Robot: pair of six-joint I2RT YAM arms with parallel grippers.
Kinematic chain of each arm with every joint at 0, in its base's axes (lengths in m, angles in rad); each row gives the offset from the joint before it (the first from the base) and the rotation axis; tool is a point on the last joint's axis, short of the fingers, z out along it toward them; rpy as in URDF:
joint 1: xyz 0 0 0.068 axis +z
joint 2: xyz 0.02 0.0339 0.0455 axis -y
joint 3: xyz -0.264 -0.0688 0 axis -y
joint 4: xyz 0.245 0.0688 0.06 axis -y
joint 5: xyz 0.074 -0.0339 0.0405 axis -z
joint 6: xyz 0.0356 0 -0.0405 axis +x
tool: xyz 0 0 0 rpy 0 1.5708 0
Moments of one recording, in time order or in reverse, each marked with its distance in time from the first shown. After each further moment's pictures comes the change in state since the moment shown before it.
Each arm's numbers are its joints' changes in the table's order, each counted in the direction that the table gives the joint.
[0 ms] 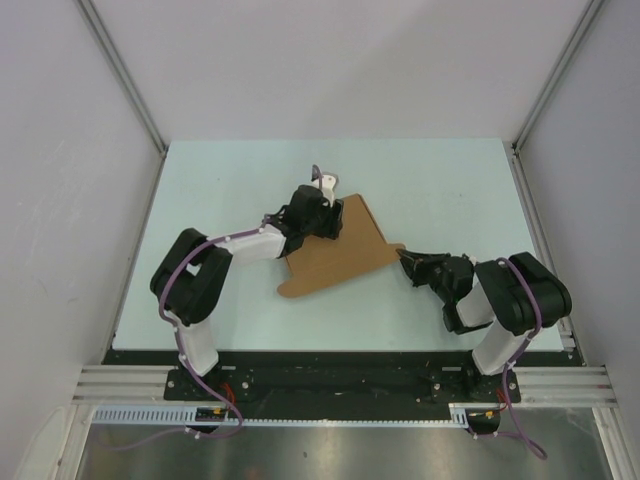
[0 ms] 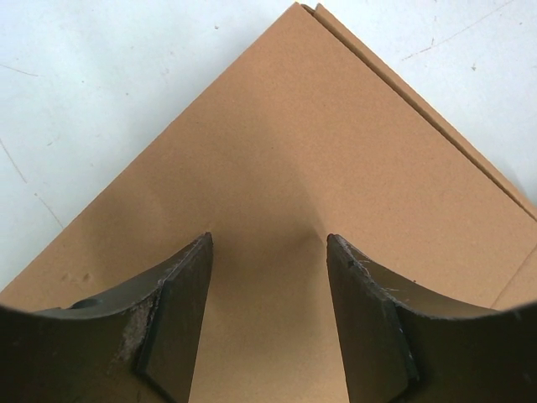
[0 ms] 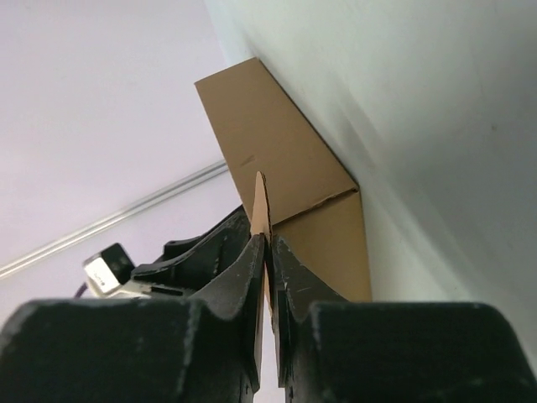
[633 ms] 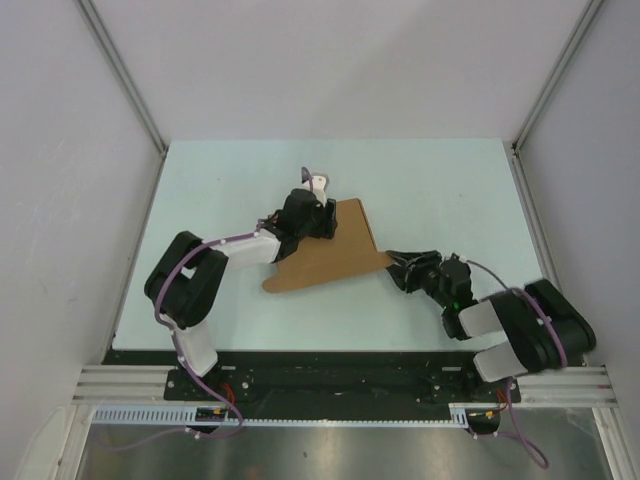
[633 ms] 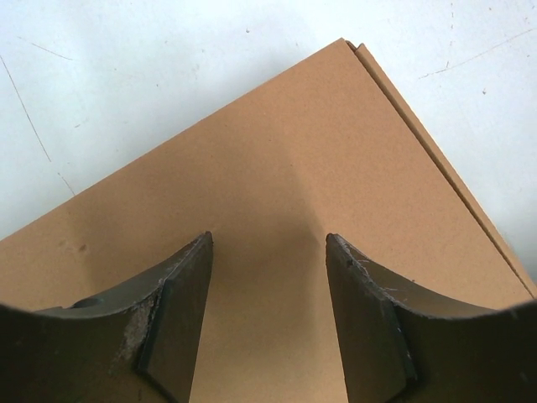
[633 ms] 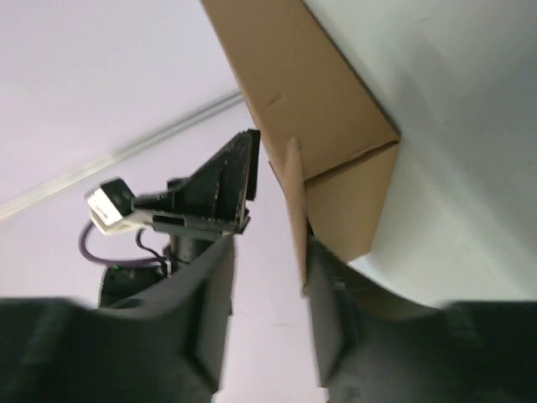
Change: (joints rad) left arm 0.011 0.038 -0.076 0.079 -0.037 -0.063; right arm 0.107 0.145 -0.040 -0.073 -0.037 0.074
